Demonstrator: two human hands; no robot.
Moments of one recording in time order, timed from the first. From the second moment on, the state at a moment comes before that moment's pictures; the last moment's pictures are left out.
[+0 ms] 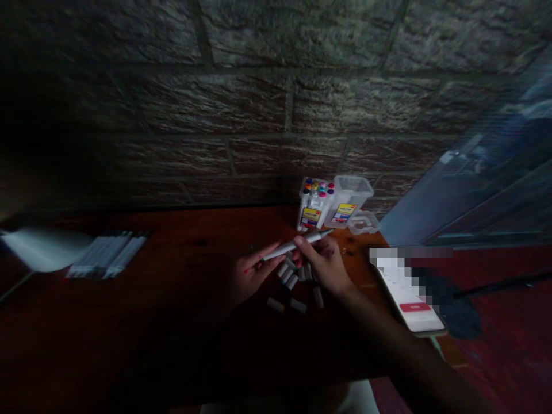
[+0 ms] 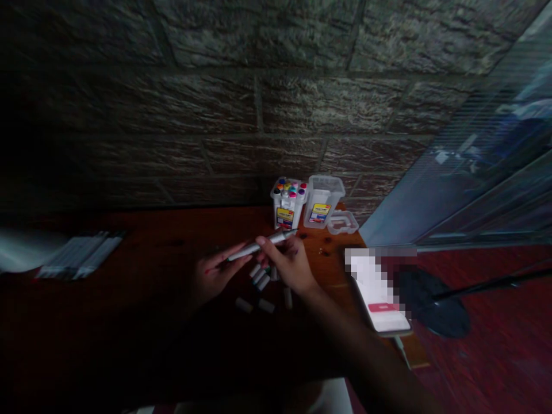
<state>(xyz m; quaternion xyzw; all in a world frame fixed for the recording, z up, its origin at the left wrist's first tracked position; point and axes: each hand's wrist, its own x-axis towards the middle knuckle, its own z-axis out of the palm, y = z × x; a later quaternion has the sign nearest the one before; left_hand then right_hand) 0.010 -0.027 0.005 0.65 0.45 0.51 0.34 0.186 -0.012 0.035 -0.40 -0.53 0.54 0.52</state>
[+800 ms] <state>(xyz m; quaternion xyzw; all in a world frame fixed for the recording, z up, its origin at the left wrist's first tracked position) 0.026 -0.036 0.012 0.71 0.39 0.52 0.26 0.182 -0.009 0.030 -0.39 -0.54 0.53 0.53</state>
